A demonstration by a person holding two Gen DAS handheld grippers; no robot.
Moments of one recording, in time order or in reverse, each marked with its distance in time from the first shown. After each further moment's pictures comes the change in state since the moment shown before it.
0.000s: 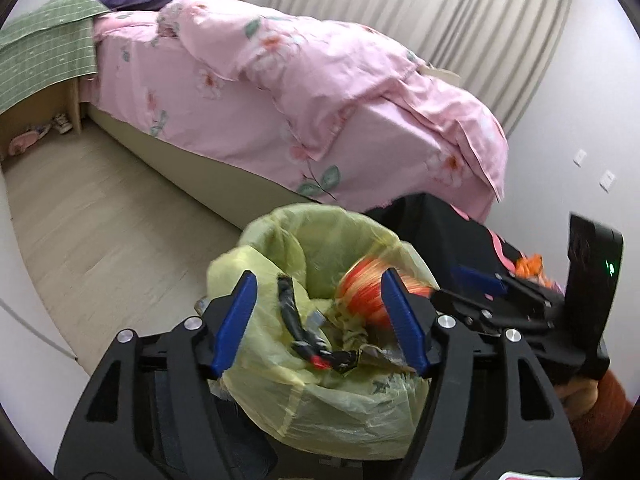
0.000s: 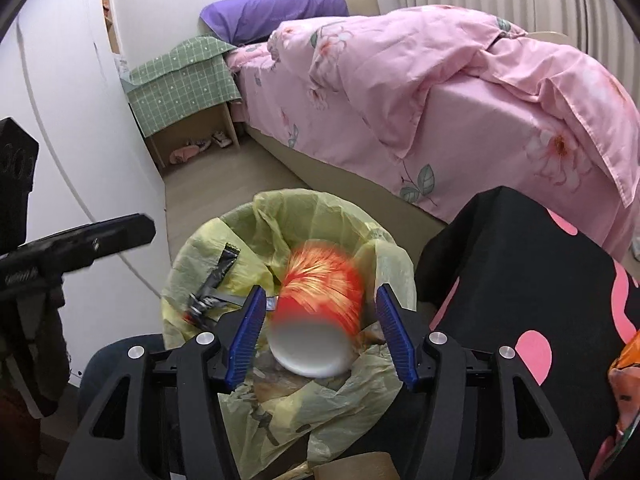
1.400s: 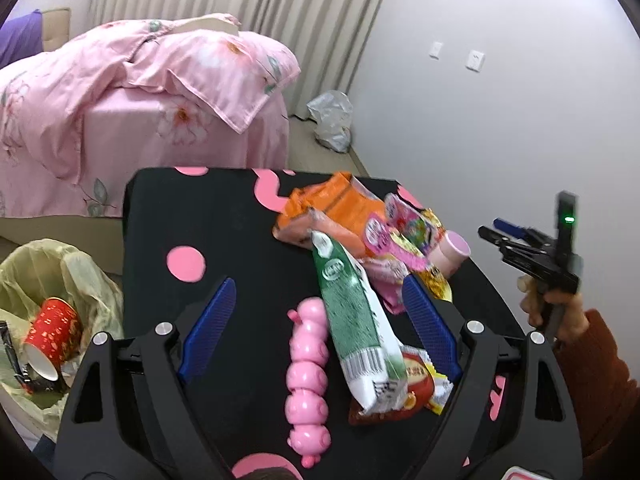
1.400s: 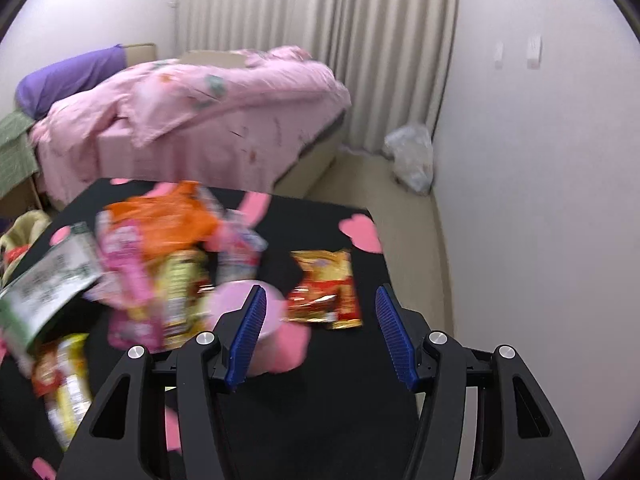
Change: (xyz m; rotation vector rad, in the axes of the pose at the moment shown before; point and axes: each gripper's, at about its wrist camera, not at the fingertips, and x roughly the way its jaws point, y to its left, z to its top) left arm 0.028 -0.295 -0.057 0.400 0.124 -0.375; right arm -0.294 -0.321 -0.209 0.345 -0.135 -0.674
